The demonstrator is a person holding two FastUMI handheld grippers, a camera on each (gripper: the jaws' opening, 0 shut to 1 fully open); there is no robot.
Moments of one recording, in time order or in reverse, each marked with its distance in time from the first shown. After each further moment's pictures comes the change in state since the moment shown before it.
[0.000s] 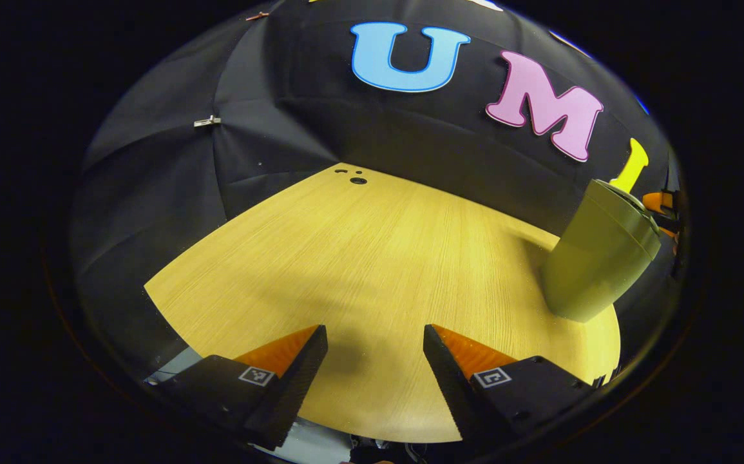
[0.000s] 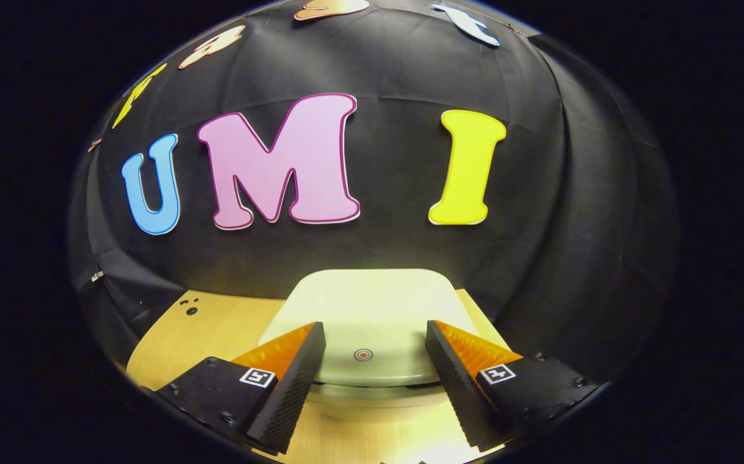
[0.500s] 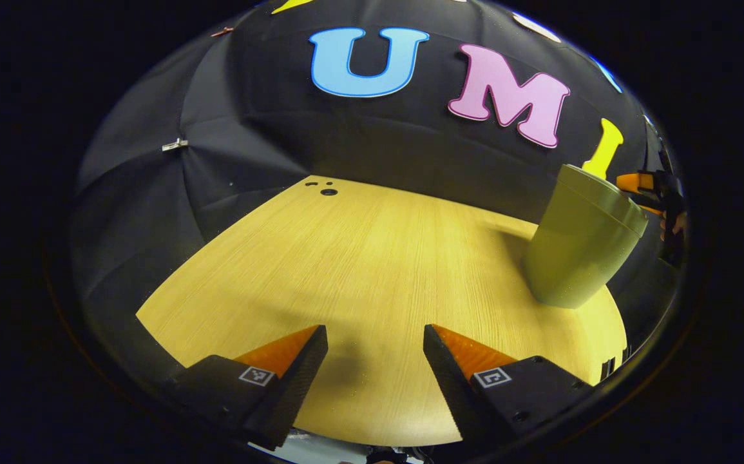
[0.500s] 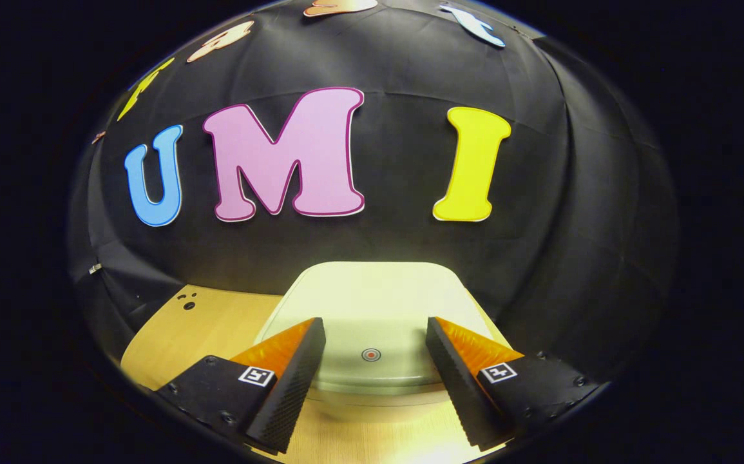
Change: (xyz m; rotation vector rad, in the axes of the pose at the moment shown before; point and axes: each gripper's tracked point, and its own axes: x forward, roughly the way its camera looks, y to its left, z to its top) left arm 0.006 -0.026 0.013 0.109 -0.038 -0.084; right arm 0.009 0.007 -0.010 -0.032 0.004 0.006
